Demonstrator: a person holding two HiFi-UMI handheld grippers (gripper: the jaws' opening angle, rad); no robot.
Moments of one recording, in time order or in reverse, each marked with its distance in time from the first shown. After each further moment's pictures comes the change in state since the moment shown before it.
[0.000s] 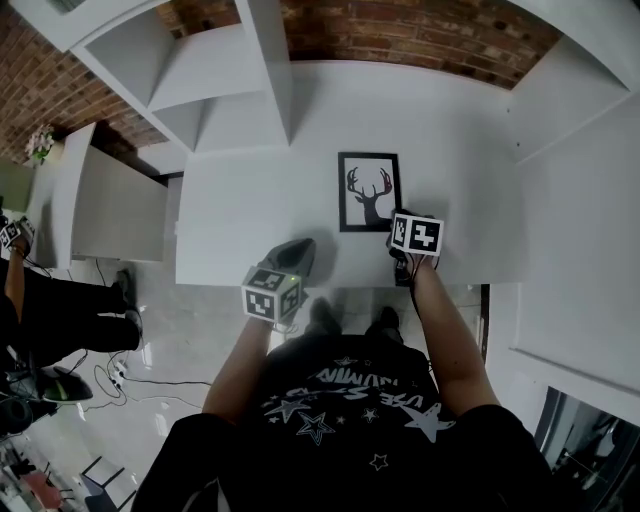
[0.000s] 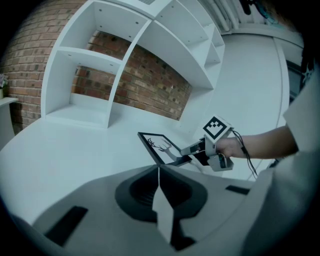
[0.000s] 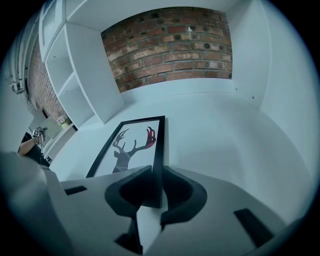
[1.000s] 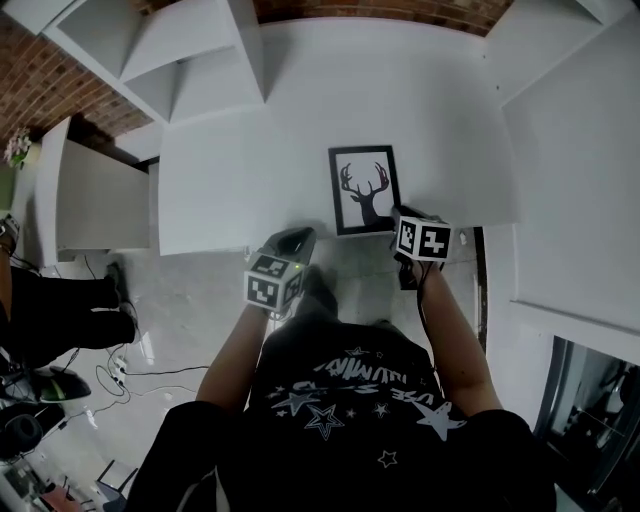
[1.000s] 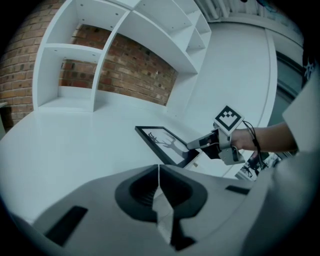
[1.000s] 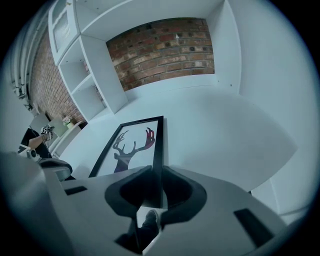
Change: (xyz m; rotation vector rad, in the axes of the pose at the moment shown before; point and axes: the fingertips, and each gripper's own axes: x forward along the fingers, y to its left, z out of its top) left arm -0.015 -0.057 -0.075 0.101 0.129 -0.083; right arm -0.076 -0.015 -0.106 0.056 -0.004 0.016
